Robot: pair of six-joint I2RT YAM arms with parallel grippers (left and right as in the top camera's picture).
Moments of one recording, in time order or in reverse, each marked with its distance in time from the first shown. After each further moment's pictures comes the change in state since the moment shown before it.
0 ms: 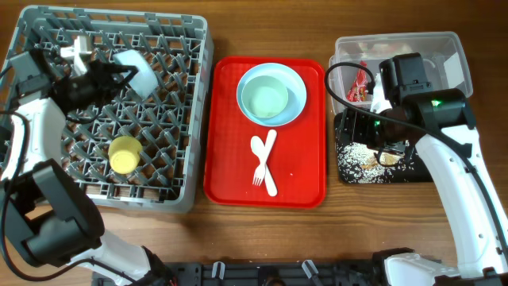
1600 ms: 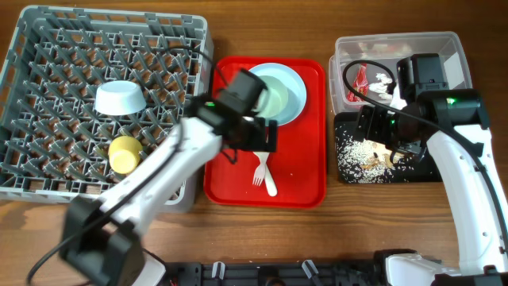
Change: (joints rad) left arm -1.050 -0.172 0.002 -0.411 -1.009 -0.275; right arm -0.090 0.000 0.000 -0.030 0.091 0.009
